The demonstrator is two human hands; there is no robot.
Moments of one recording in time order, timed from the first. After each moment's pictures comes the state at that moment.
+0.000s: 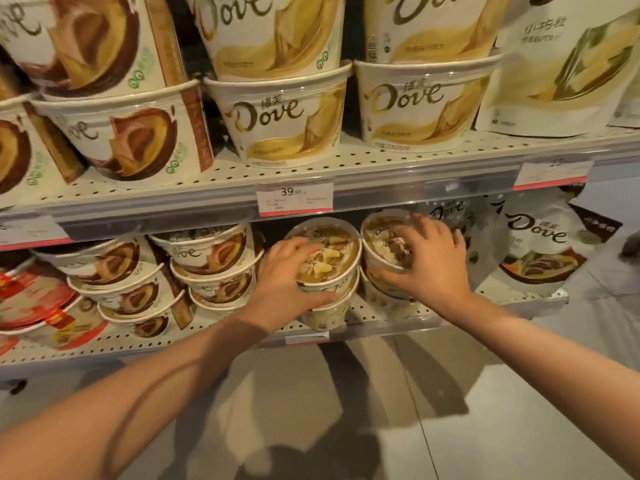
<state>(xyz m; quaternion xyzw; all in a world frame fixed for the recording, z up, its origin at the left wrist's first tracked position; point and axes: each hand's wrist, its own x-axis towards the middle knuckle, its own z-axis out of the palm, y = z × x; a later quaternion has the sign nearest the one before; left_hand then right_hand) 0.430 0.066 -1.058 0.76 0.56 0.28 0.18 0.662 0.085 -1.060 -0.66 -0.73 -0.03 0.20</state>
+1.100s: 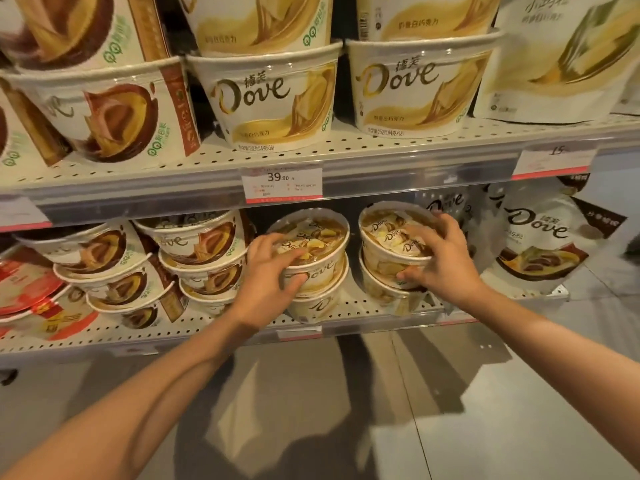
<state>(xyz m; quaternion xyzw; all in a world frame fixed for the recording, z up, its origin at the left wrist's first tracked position) 0.421 0.074 -1.091 0.74 0.58 0.31 0.13 0.705 0.098 -1.090 -0.63 -0.71 0.14 0.29</state>
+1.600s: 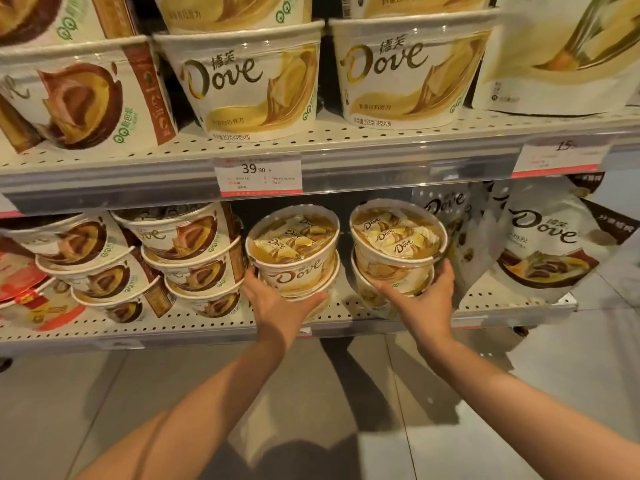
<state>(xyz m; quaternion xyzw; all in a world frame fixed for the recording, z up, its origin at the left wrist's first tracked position) 0.480 0.071 -1.153 0.43 0.69 0.51 0.29 0.679 0.082 -1.155 -0.65 -0.46 0.31 0.52</state>
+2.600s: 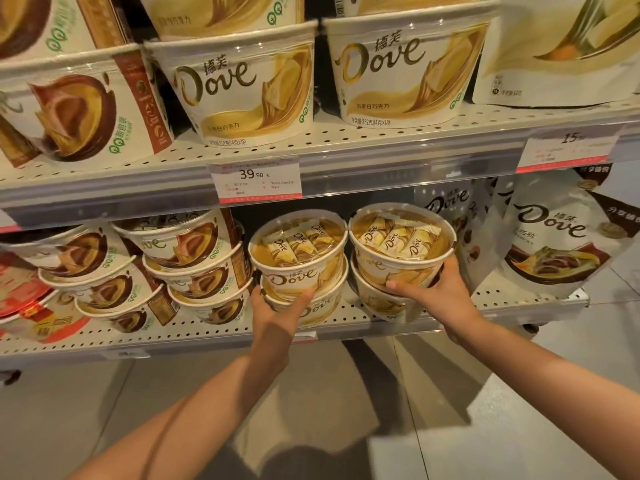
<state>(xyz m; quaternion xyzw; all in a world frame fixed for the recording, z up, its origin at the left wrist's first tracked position) 0.462 0.073 -1.168 0.30 0.63 0.53 0.48 0.707 0.098 -1.145 -0.58 -0.51 0.42 0.47</state>
